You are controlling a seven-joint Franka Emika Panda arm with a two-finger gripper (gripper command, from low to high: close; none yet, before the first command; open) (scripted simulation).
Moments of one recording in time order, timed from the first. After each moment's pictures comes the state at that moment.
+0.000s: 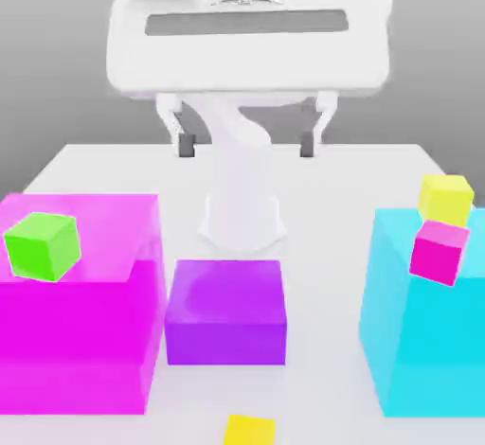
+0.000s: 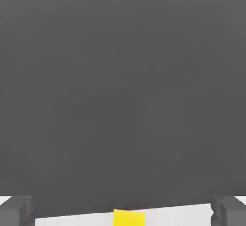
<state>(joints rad) -0.02 -0.16 0.02 -2.31 0.00 2.50 0.89</state>
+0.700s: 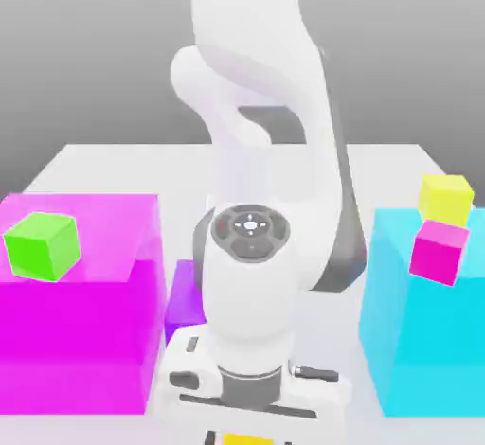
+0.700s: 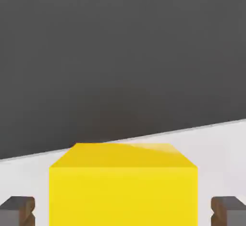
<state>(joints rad) 0.00 0.48 0.01 -2.29 -0.02 2.77 0.98</state>
